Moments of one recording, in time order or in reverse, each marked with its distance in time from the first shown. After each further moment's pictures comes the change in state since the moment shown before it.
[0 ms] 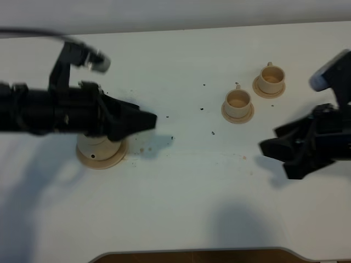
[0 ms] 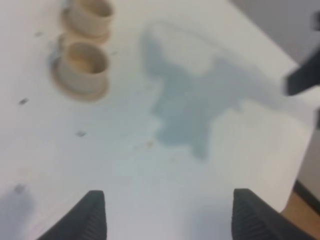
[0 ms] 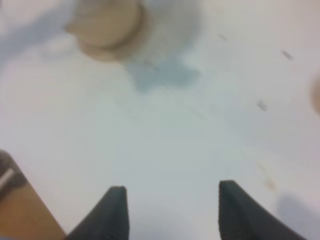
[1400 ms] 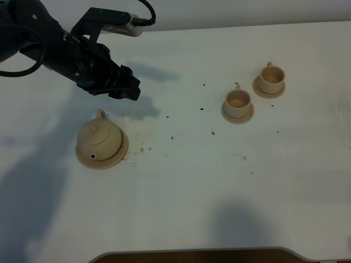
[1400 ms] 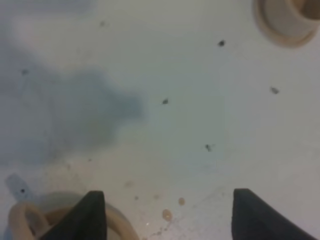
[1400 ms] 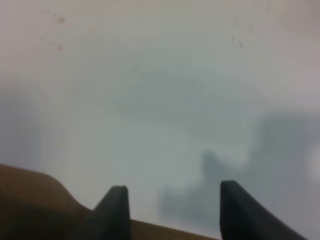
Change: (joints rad) left arm -0.062 0.351 -0.504 0.790 0.028 -0.738; right arm -0.018 -0.820 0.150 -0.913 0.404 0.994
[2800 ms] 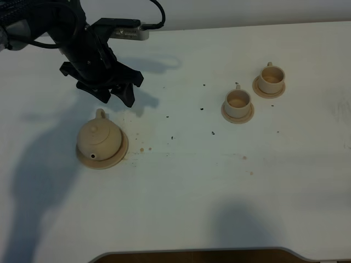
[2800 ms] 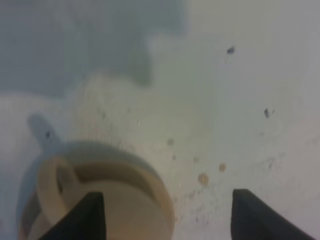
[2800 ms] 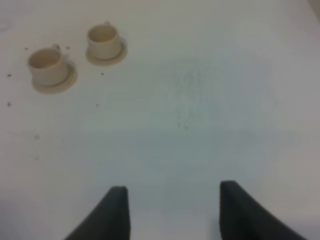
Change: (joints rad) left arm -0.001 0.251 -0.328 0.194 0.361 -0.280; right arm -0.206 -0.365 0.000 0.022 0.002 0.000
